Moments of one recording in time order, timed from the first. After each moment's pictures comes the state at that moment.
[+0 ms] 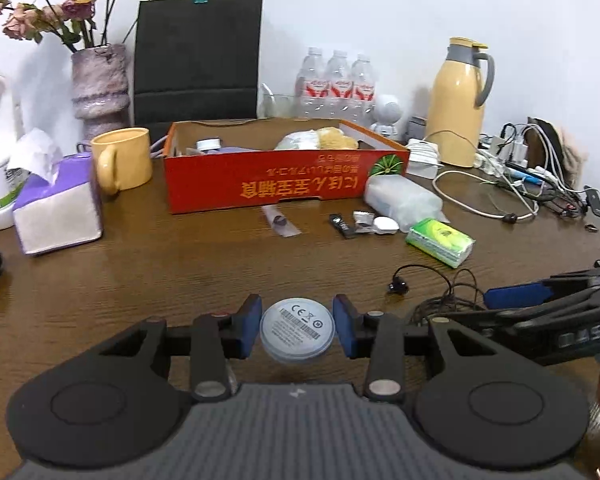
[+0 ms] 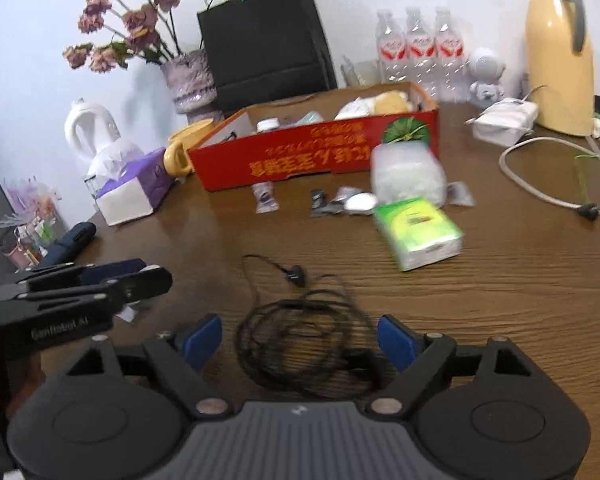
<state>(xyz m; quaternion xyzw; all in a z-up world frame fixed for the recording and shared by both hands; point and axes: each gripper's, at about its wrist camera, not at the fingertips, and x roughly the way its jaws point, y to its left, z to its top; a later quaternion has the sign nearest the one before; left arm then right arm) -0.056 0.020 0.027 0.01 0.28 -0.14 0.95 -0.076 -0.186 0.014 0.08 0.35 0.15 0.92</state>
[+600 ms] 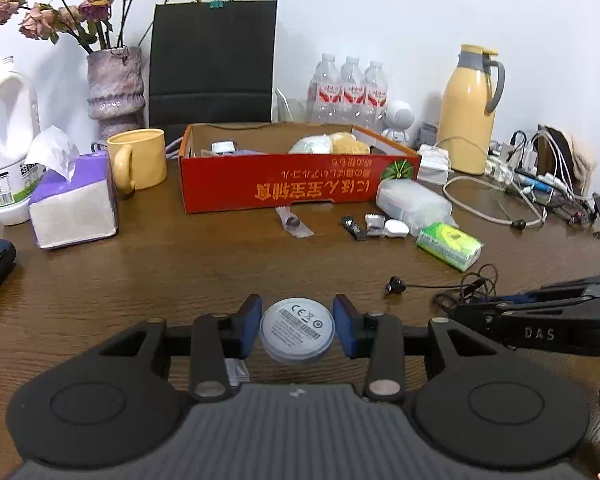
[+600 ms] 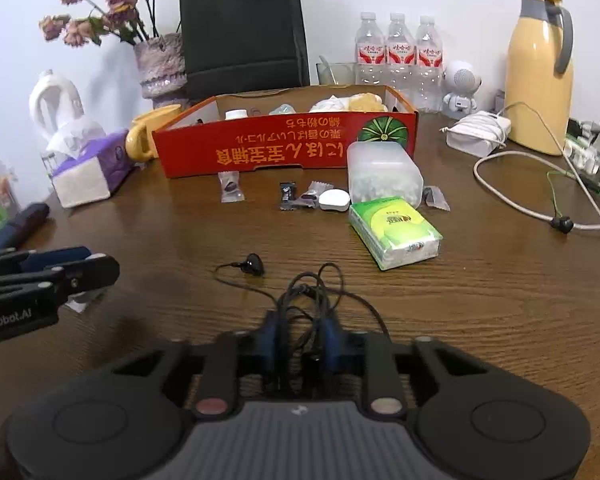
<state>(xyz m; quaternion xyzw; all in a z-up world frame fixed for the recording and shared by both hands) -0.065 0.026 0.028 0.00 0.27 -0.12 0.96 -0.075 -0.179 0.004 0.03 0.35 0.09 0.93</state>
